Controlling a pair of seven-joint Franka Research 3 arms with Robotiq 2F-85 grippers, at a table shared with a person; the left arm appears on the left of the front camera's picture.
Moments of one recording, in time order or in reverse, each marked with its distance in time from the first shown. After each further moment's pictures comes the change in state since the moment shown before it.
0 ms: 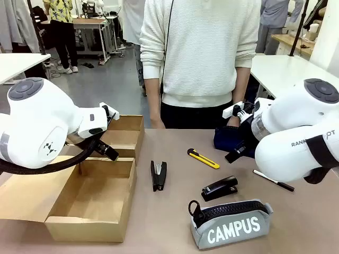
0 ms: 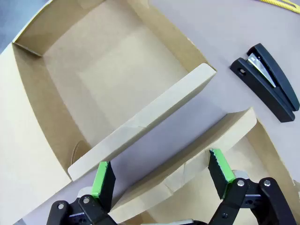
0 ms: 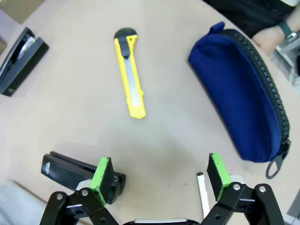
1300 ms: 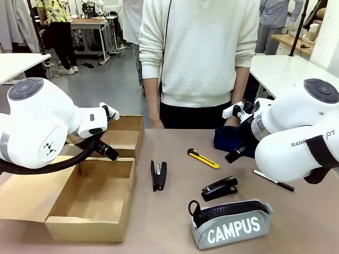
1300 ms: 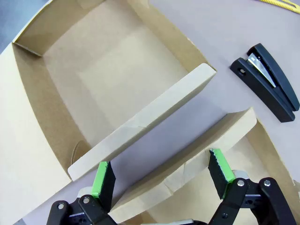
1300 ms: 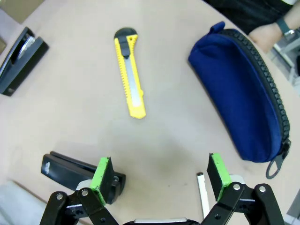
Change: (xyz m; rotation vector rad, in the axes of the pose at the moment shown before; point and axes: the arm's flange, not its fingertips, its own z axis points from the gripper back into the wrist) left arm 0.000 0.000 0.000 0.000 0.000 0.000; right arm 0.000 0.000 0.000 0.000 0.001 0.001
